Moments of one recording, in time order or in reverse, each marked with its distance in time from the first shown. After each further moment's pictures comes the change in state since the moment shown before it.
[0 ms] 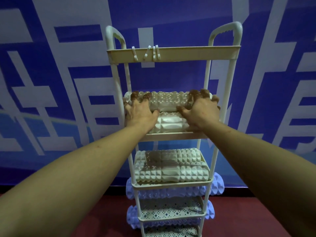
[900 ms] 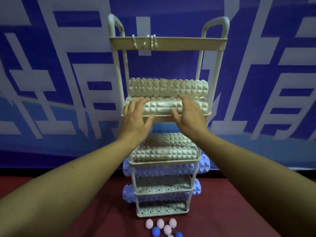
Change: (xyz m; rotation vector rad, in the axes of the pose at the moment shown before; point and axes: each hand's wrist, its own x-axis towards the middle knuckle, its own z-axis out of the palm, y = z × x) left_hand -0.091 -0.037 0.007 -0.320 0.165 0.299; right_hand -0.097 -0.010 -0.010 0.271 0.036 -0.217
